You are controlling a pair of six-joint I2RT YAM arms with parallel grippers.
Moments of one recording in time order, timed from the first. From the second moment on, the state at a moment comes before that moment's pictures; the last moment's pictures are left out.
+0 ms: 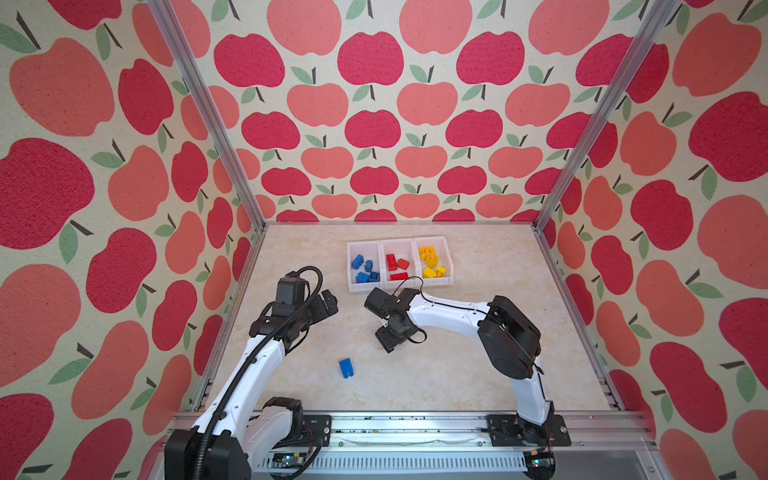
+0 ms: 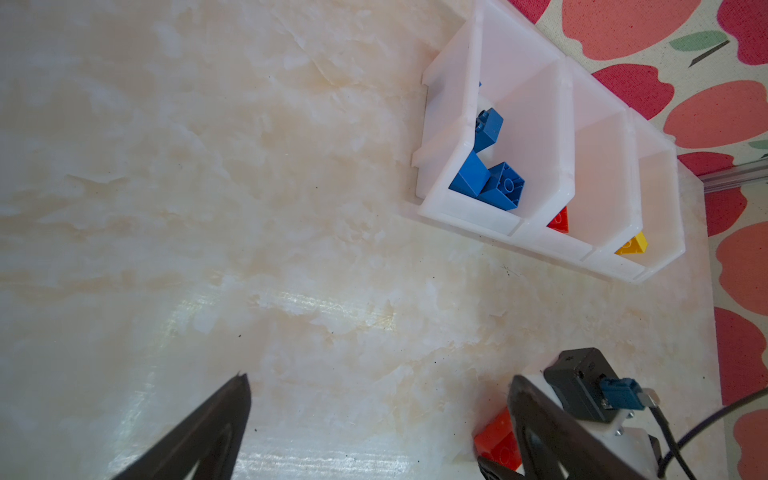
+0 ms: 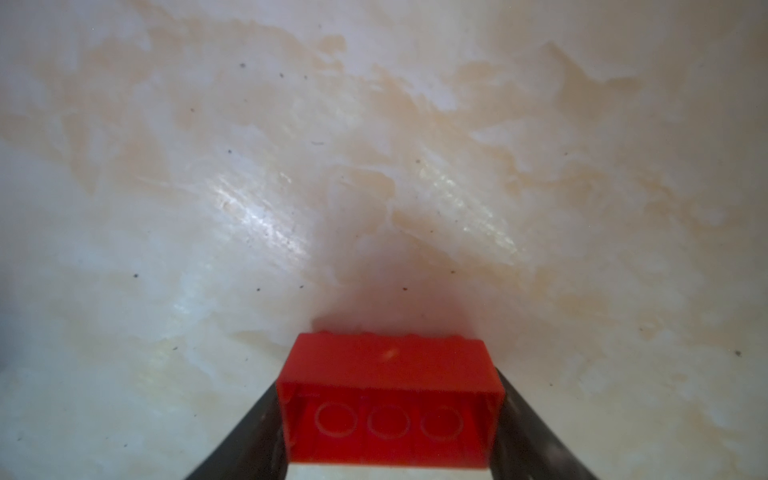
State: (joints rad) left arm -0.13 1.01 0.70 -0.52 0.13 -0.53; right arm 1.08 2.06 1.51 -0.88 0.04 0.31
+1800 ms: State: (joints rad) left arm -0.14 1.02 0.70 -0.53 0.18 -0.56; right arm 0.68 2.42 2.39 -0.94 0.13 0.09
